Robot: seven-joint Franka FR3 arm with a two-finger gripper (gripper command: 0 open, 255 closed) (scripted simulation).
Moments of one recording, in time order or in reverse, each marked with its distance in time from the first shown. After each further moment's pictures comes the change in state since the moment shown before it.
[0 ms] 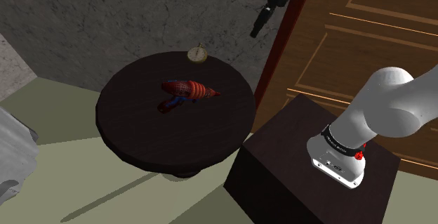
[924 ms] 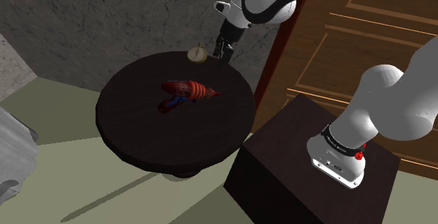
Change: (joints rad) arm 0.257 0.409 -0.071 0.072 0.291 0.308 -0.584
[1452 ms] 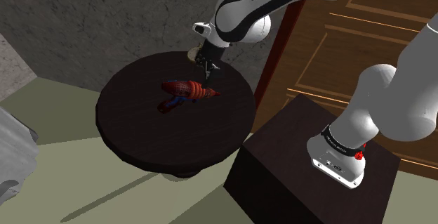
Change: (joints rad) arm 0.073 0.202 0.047 0.094 0.197 0.059 -0.332
